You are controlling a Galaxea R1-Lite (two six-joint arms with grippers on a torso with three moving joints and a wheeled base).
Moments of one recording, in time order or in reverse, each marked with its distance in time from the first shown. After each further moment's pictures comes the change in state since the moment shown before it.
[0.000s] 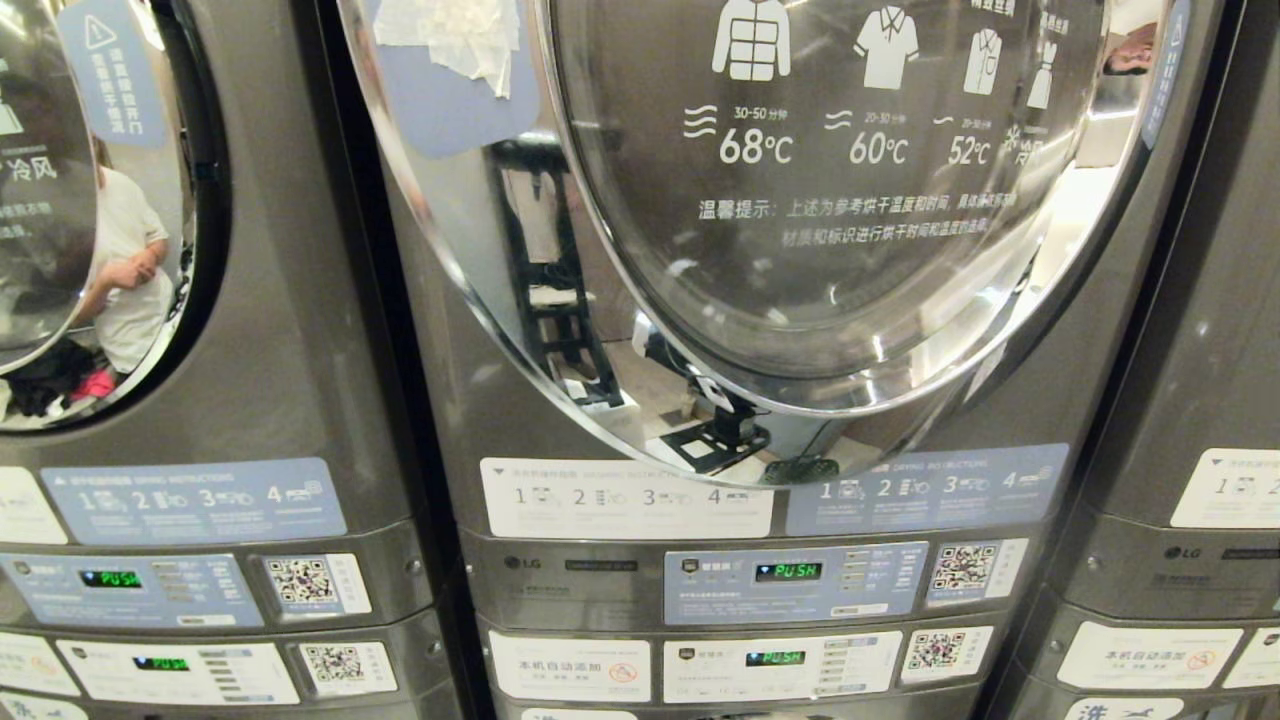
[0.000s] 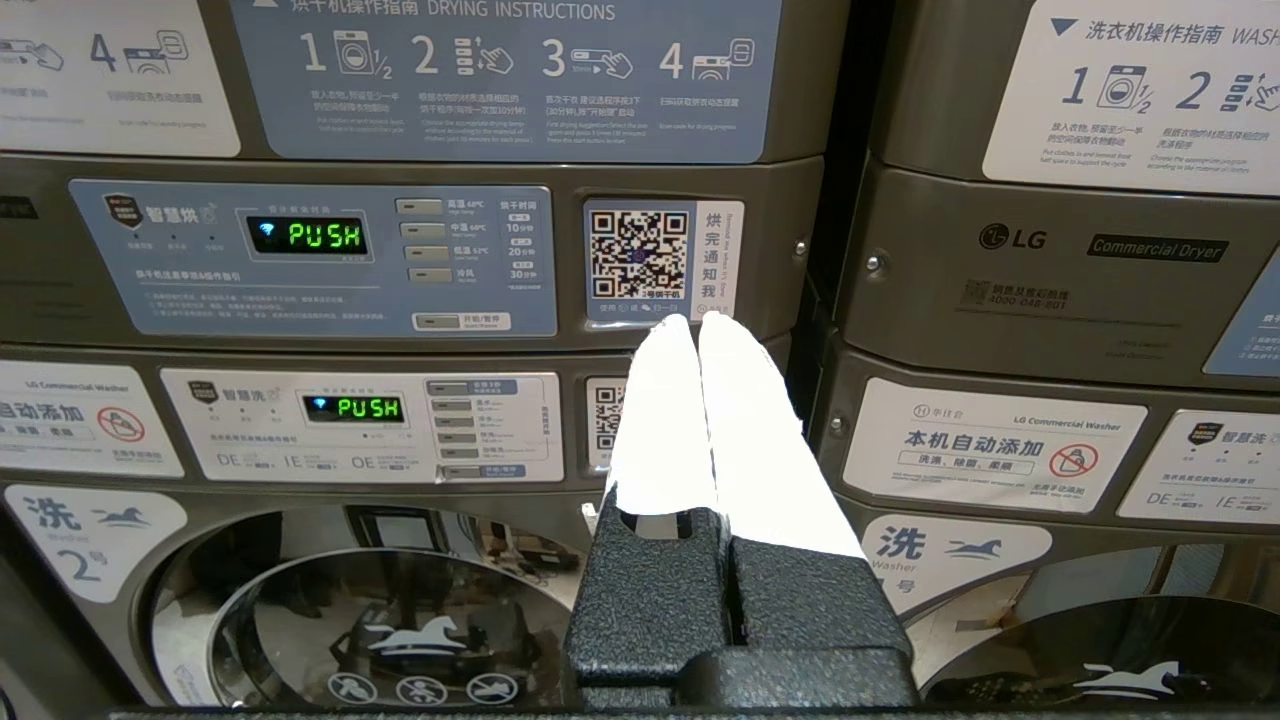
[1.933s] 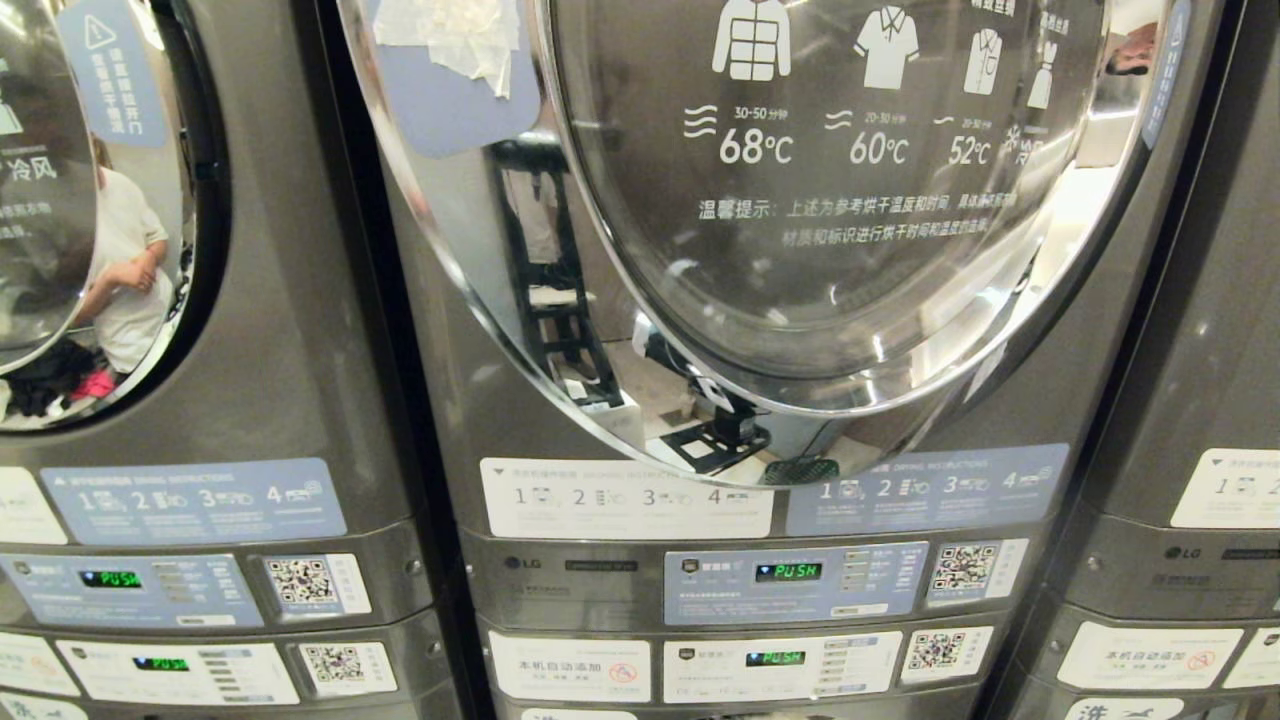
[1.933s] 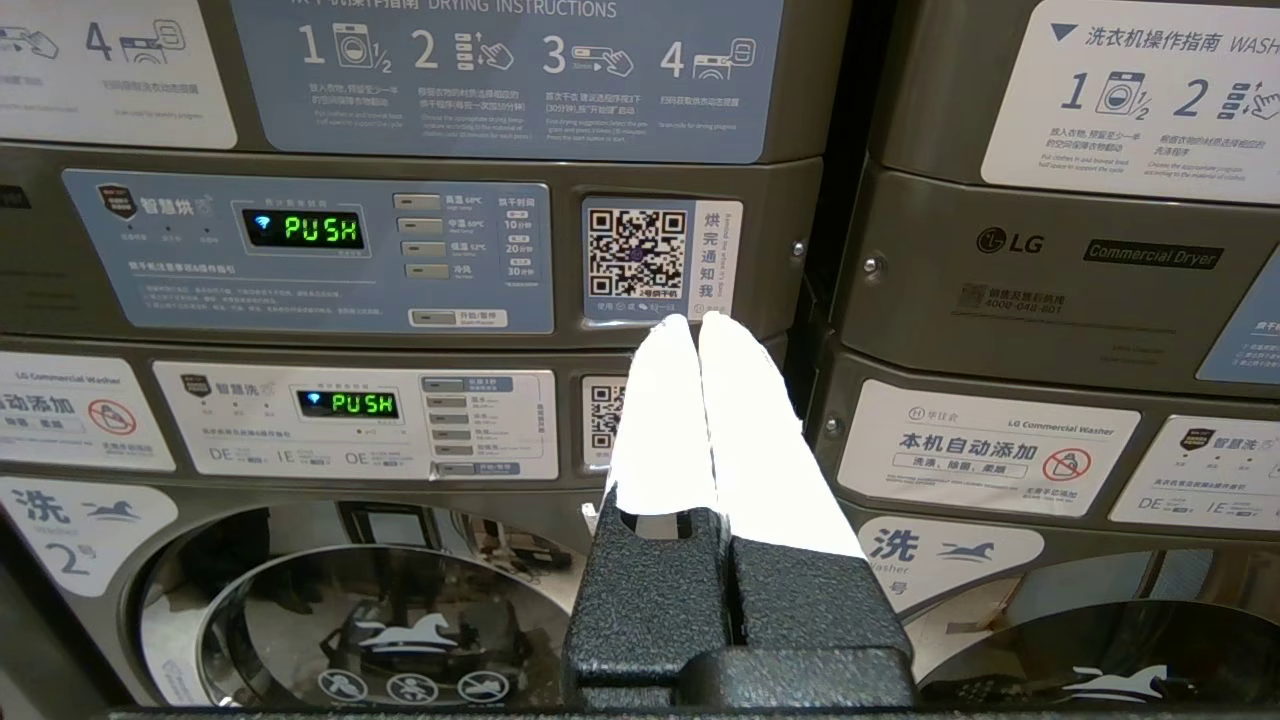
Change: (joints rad) left arm 0.000 0.000 0.000 0.002 0.000 0.001; right arm 0.000 0.000 0.002 0.000 0.001 -0.016
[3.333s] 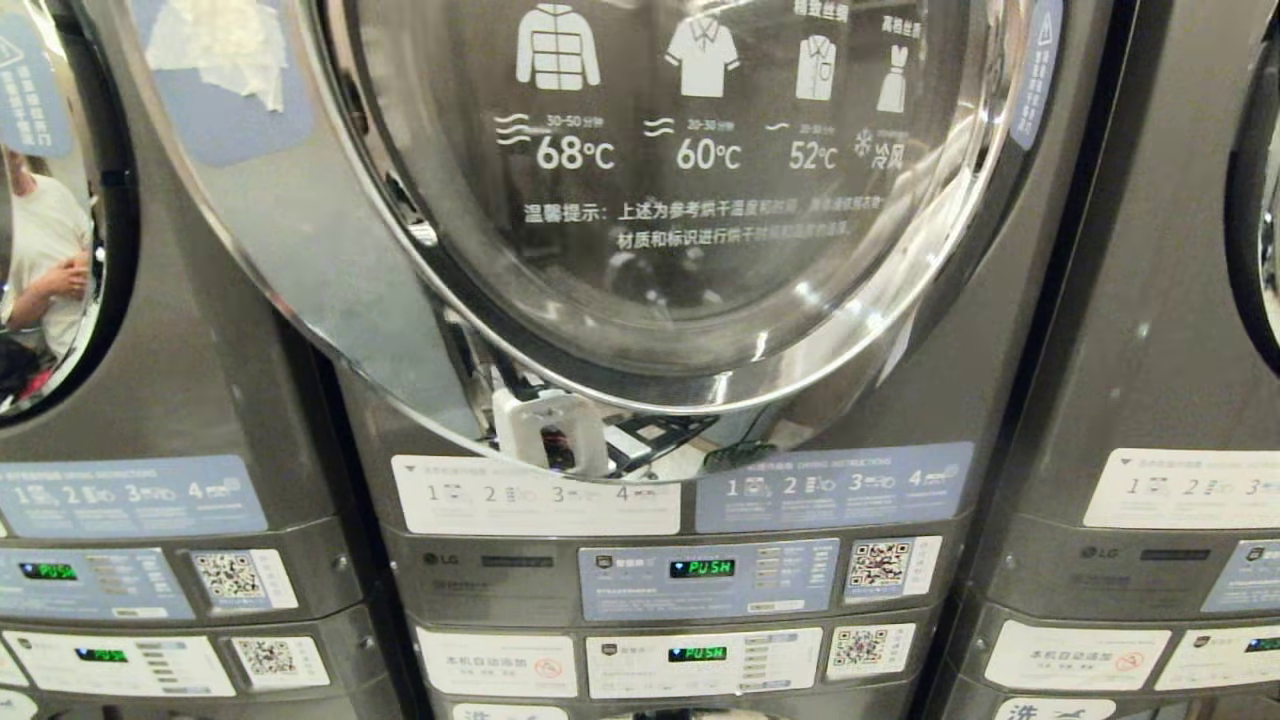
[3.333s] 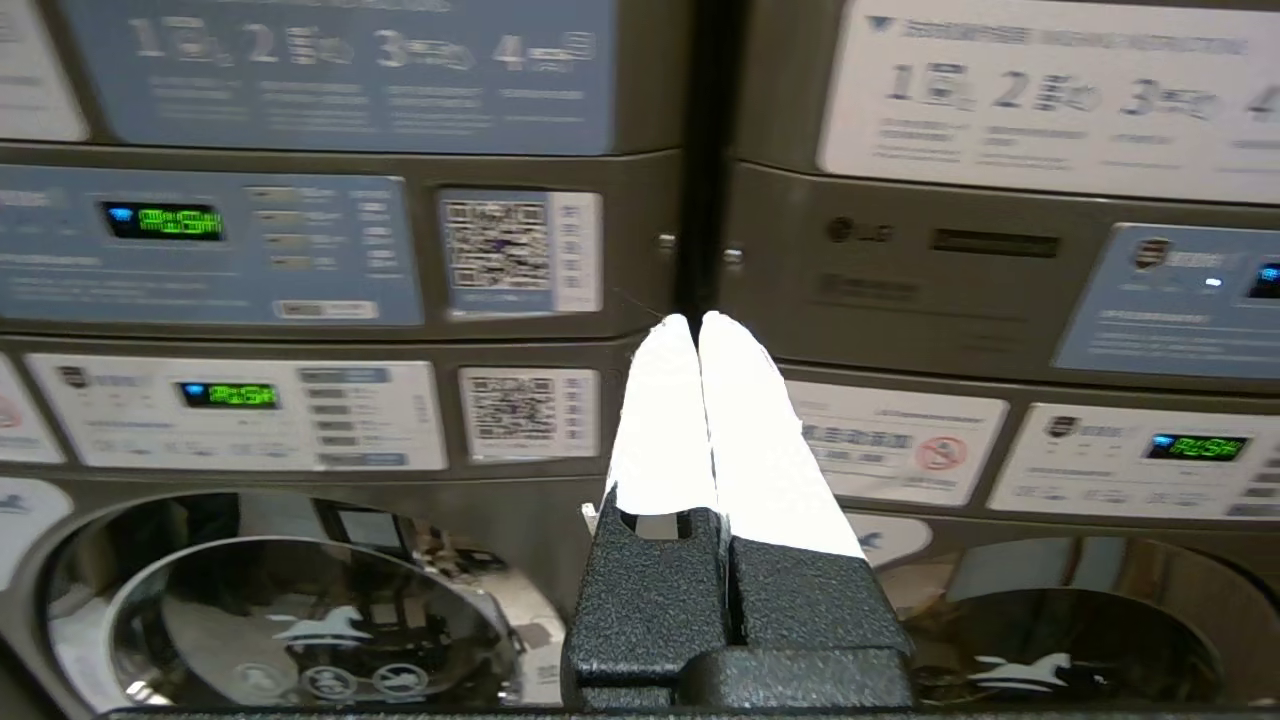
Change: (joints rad) left arm 0.000 0.000 0.000 0.000 0.000 0.004; right arm 0.000 0.000 0.000 0.000 0.000 -0.001
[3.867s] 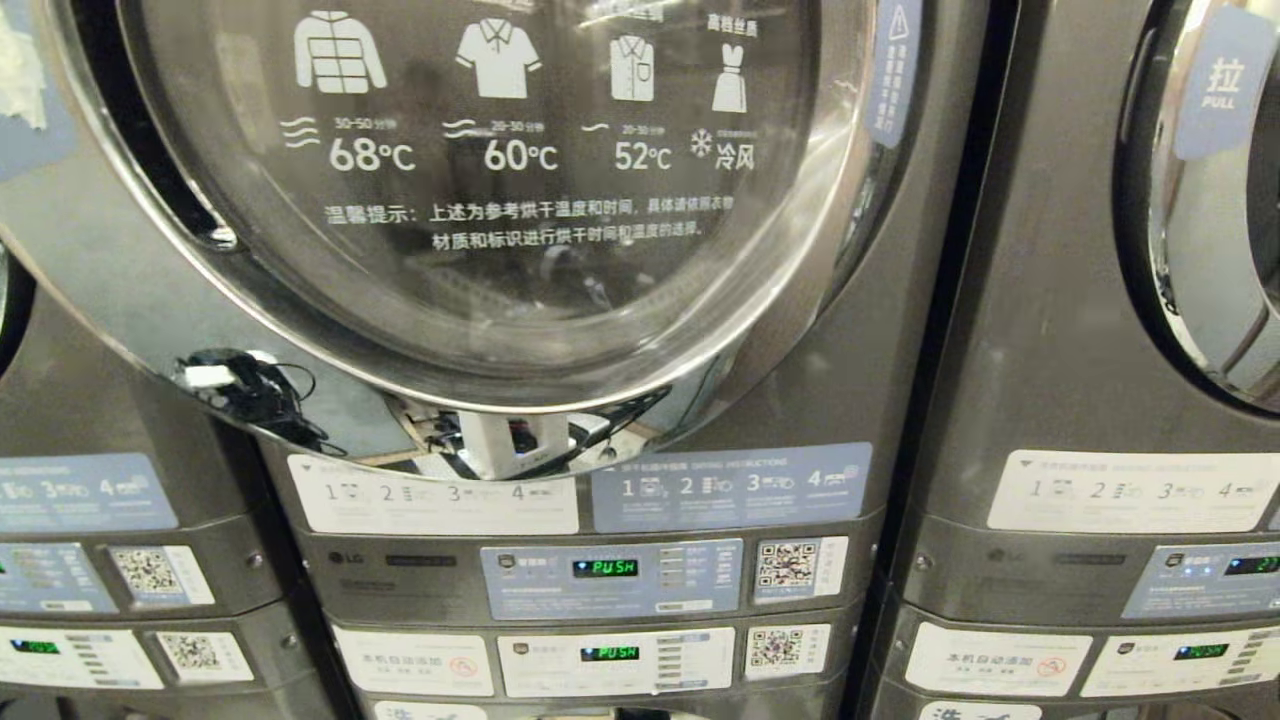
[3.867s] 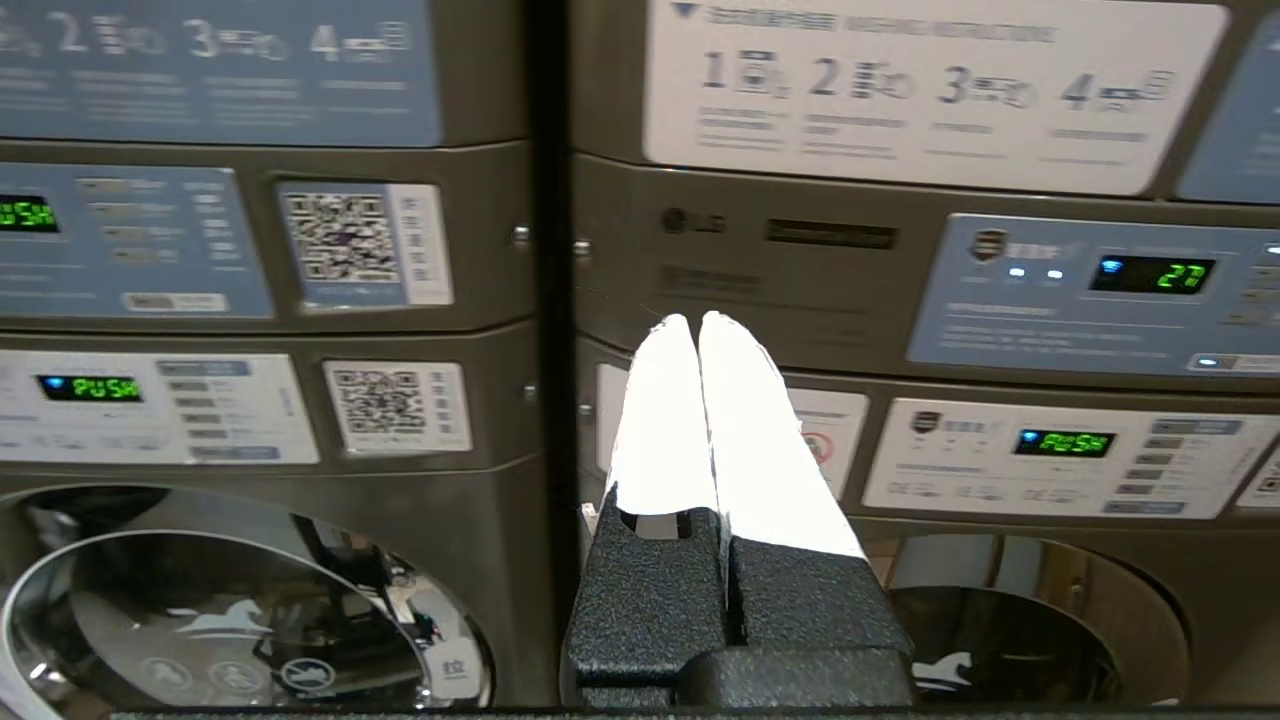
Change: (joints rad) left arm 0.000 0.000 0.000 0.000 0.000 0.000; right arm 0.000 0.000 0.000 0.000 0.000 0.006
